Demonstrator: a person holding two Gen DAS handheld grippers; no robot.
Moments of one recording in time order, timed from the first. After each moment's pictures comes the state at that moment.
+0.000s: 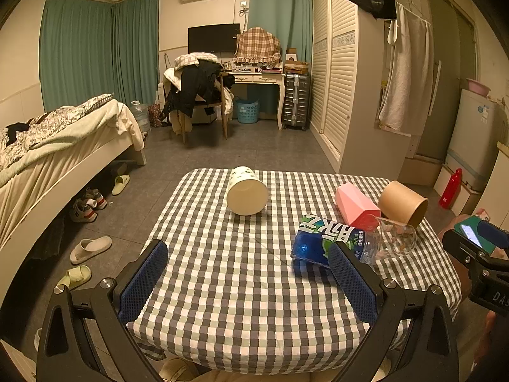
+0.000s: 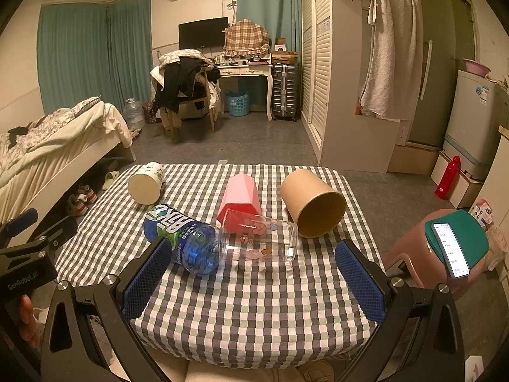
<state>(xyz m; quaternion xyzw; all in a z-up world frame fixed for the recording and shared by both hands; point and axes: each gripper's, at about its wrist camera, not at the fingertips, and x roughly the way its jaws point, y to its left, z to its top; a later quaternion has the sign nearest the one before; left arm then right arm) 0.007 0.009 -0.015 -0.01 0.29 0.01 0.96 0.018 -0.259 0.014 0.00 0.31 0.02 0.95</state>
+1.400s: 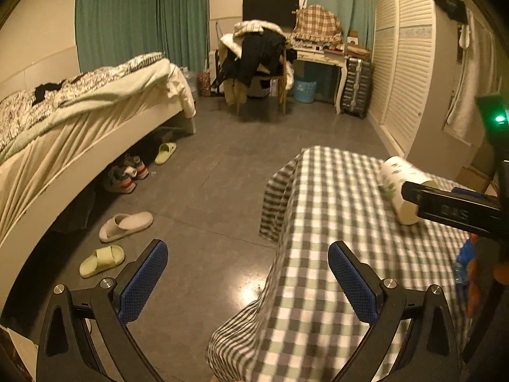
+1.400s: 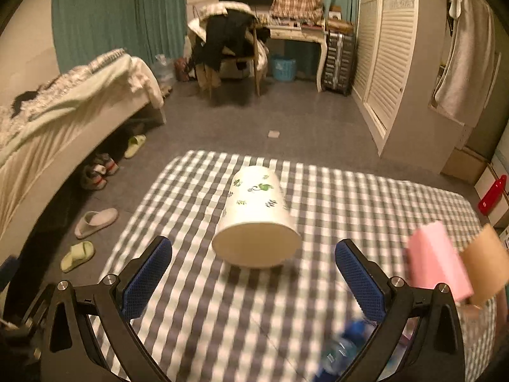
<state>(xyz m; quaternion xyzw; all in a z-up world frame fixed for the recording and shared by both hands) 0.110 0.187 -0.087 -0.04 0.35 0.11 0.93 0.233 -0.032 -0.066 -0.04 0.40 0.08 0.91</state>
